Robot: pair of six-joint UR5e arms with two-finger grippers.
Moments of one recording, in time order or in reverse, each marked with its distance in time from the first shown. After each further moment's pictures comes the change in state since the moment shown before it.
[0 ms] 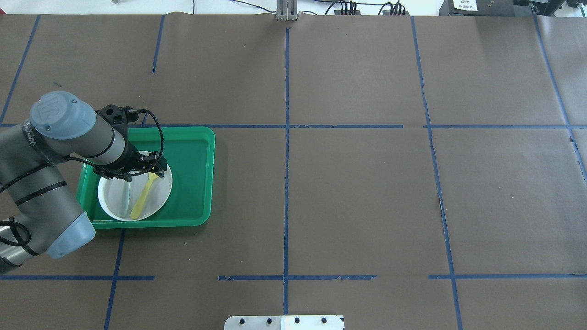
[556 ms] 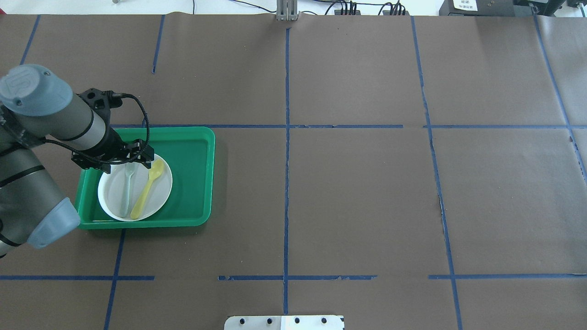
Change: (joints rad) left arm -0.054 0.003 -0.074 0.115 -0.060 0.060; right arm 0.000 0.000 0.000 0.000 0.000 -0.001
